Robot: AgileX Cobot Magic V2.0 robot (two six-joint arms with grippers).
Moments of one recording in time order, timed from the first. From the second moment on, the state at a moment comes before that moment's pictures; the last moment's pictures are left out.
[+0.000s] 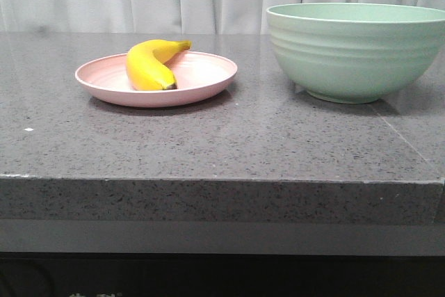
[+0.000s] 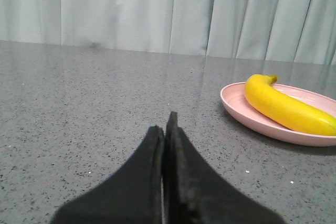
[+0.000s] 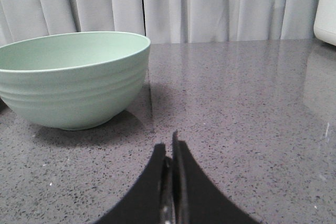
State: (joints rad) left arm -0.12 0.00 0.00 -0.14 0.03 0.06; right arm -0.01 -0.01 0.03 0.06 0.04 0.03
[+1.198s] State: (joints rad) left arm -0.12 0.00 -0.17 -0.14 0.08 0.06; right arm -0.01 -0.01 -0.12 0.08 0.14 0.03
